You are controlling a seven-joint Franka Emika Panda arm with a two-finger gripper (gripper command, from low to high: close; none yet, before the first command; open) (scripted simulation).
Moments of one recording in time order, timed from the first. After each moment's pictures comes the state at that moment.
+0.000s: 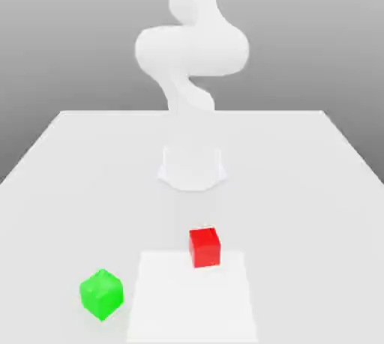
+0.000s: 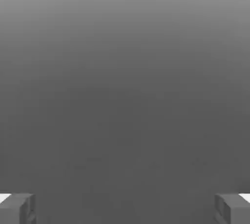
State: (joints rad) arm 0.01 -0.74 0.00 -2.37 0.00 2.35 0.79
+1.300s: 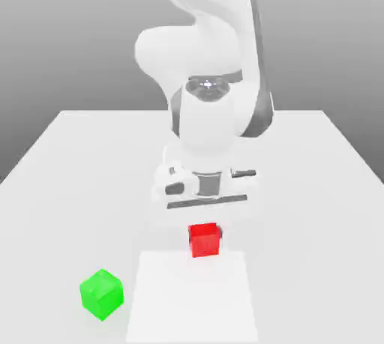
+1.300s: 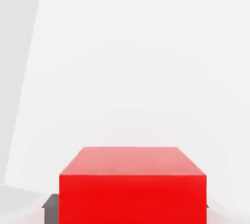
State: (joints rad) arm 0.07 -0.07 0.01 -2.97 0.00 2.90 0.67
